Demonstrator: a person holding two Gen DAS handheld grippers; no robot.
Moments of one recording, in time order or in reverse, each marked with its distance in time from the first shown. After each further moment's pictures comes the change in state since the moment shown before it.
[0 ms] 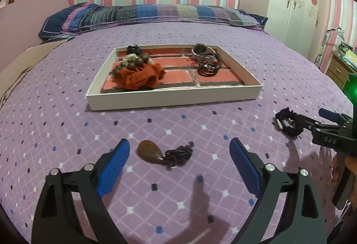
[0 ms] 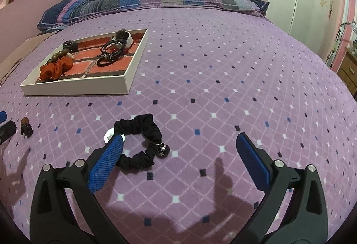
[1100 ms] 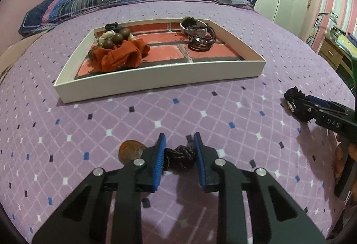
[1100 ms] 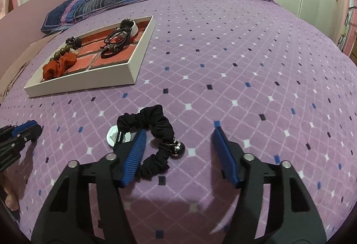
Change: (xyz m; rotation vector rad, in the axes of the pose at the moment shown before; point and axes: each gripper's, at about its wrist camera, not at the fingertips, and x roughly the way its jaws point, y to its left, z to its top) left arm 0.052 0.004 -0.003 0.055 0.127 -0.075; right arm 0.028 0.002 -0.003 0.055 0.064 0.097
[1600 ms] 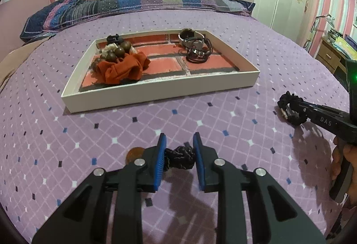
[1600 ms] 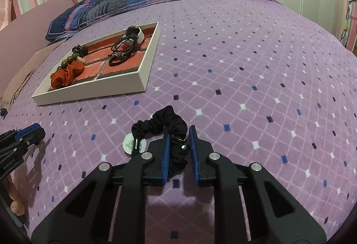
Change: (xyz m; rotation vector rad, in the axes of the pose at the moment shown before) left arm -0.018 -0.001 0.006 0.004 -0.050 -0.006; right arm -0.008 0.006 0.004 0.026 -0.026 0.040
